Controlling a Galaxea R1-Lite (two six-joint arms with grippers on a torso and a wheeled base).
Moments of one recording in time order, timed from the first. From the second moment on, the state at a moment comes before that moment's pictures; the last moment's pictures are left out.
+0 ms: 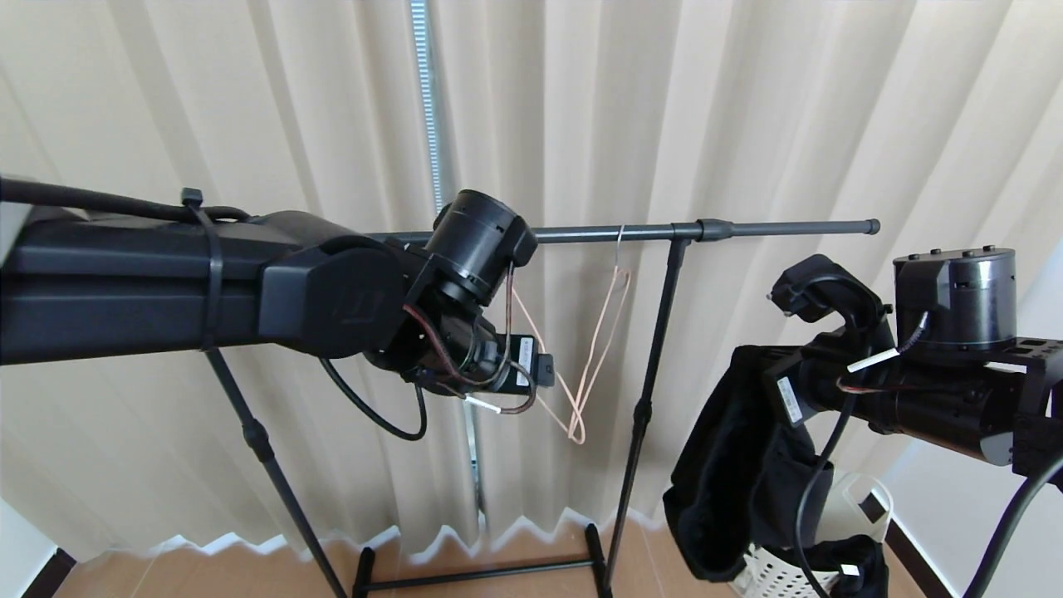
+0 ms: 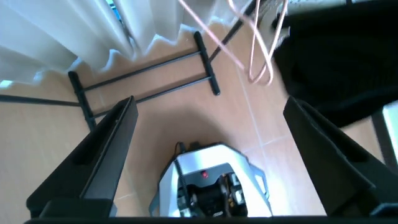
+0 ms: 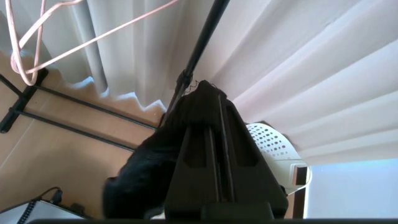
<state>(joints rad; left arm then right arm) -0.69 1.98 -1.58 0.46 0.20 -0.40 0.38 1.61 -0.77 -0.35 -0.16 -0.20</state>
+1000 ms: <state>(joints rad) -0.63 2.36 -2.00 0.65 0.38 -0.50 0.39 1.61 -0.76 -0.35 -0.16 -0.21</state>
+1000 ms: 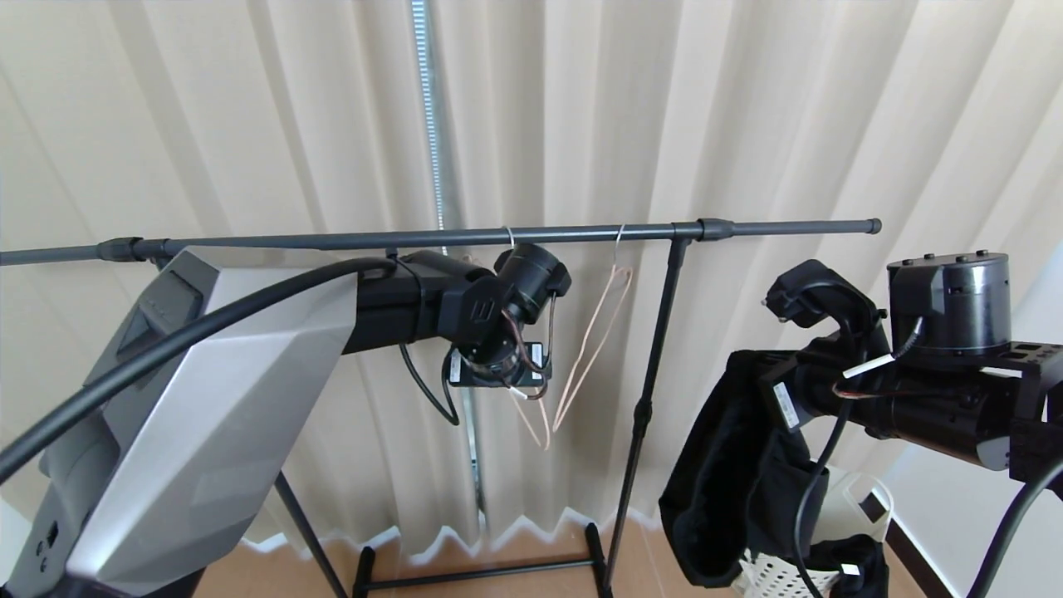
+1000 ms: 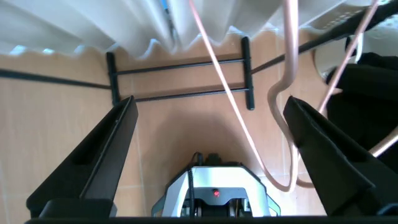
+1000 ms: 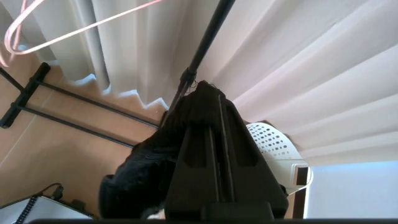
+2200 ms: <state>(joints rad) -0.66 2.38 -2.00 0.54 0.49 -0.38 0.42 1.59 -0.74 -0.36 -0.16 -0.21</state>
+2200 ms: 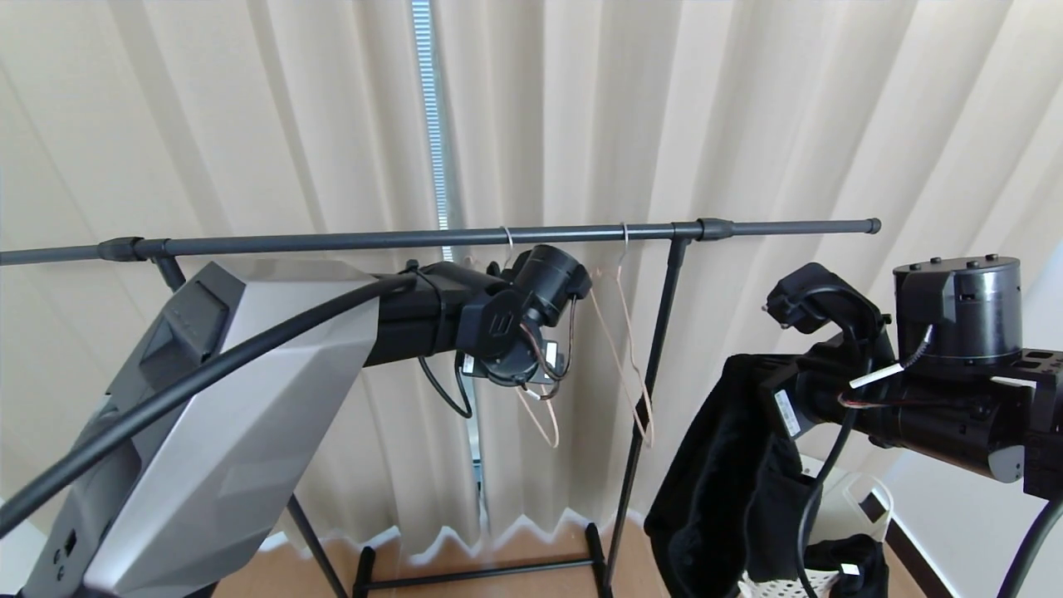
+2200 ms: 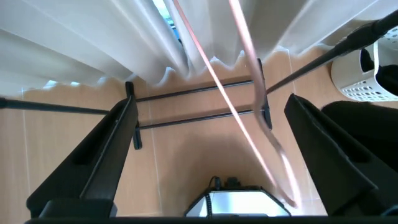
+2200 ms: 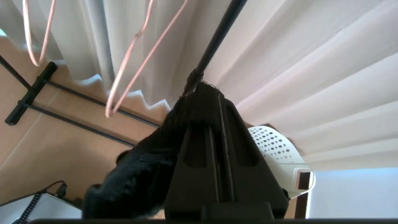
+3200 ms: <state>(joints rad) -0.65 2.36 -1.97 0.54 0.51 -0.41 0.43 1.59 -0.73 -0.36 -0.16 -0.21</state>
